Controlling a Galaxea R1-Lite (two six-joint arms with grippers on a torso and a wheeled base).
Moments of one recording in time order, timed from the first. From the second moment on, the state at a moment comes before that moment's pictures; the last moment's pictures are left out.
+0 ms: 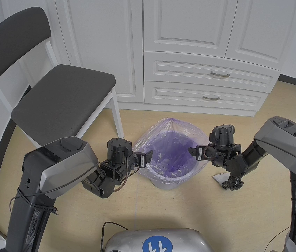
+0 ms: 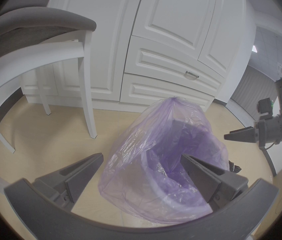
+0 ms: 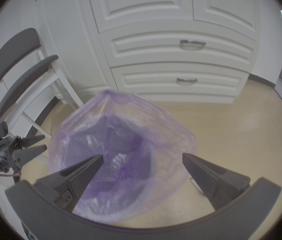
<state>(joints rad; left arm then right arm) -0.50 2.57 -1.25 -1.04 0.11 -0.18 0.34 2.38 -1.16 -0.77 -0.16 0.18</state>
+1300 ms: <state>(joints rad) -0.40 2.91 -1.99 -0.78 0.25 -0.25 0.20 2.67 -1.66 -0.65 -0.08 0.52</state>
